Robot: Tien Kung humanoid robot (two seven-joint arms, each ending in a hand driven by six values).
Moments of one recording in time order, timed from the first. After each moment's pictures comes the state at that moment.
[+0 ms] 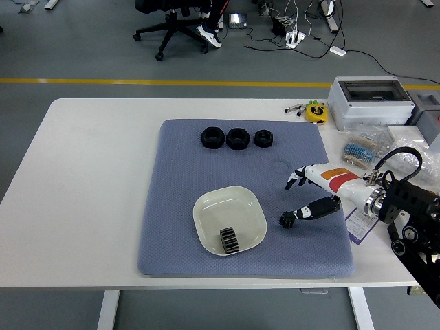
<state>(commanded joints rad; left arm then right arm) -0.03 0.06 -0.70 -0.18 0.63 0.33 0.07 0.44 -0.31 1.04 1.23 -2.13 0.18 0.20</state>
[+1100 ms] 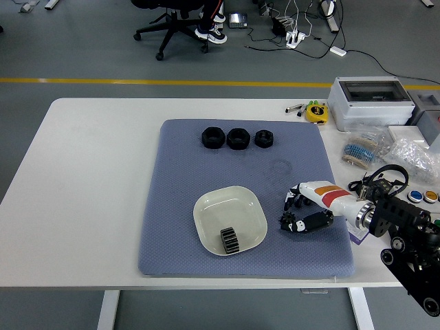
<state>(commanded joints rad) -0.03 0.06 -0.67 -0.18 0.62 0.32 0.07 0.45 -0.27 0.97 1.09 -2.09 0.14 0.23</state>
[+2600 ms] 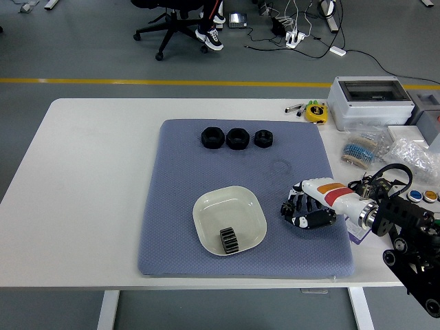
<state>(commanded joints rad) -0.04 0.06 -0.67 -0.18 0.62 0.32 0.07 0.45 -0.28 0.98 1.13 -2.12 0.09 0.23</state>
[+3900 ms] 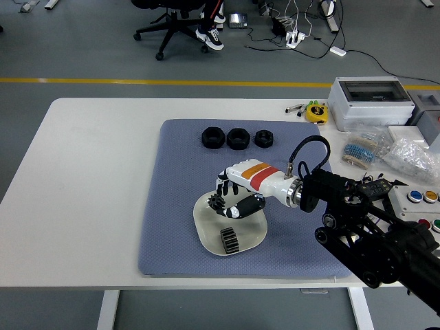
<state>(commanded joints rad) -0.04 0.07 -0.64 -0.18 0.58 0.33 0.07 0.71 -0.08 0.74 1.04 -2.12 0.09 0.19</state>
